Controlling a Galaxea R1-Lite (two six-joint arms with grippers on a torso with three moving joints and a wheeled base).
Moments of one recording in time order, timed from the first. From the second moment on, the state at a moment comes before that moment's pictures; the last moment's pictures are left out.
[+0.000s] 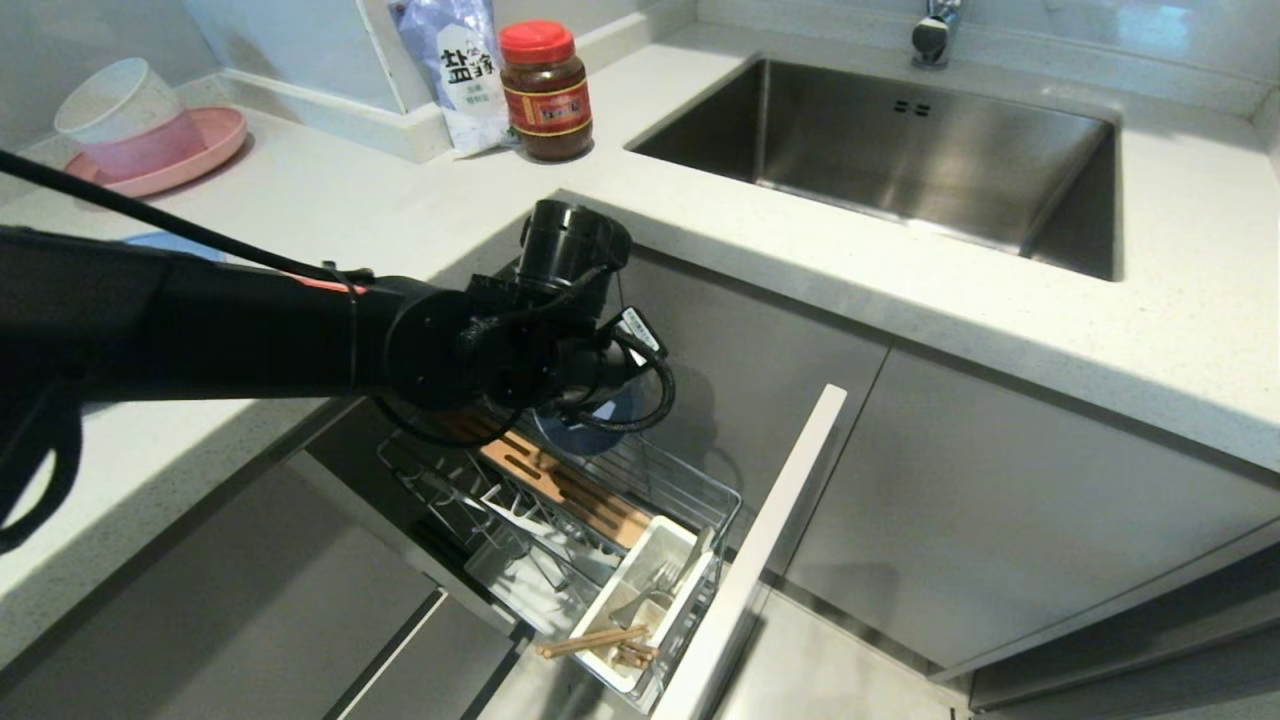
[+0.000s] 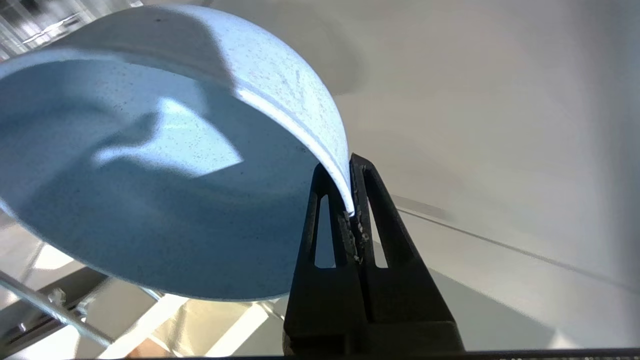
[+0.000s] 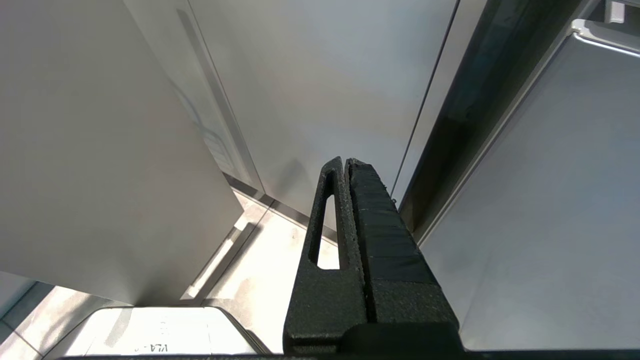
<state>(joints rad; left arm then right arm) -0.66 1.95 -1.55 0.09 0.33 -0.86 0.00 0.00 0.00 0.00 0.00 0.02</state>
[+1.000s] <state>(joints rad) -0.67 1.35 -1.51 0.14 0.33 -0.71 0.00 0.00 0.00 0.00 0.00 0.02</state>
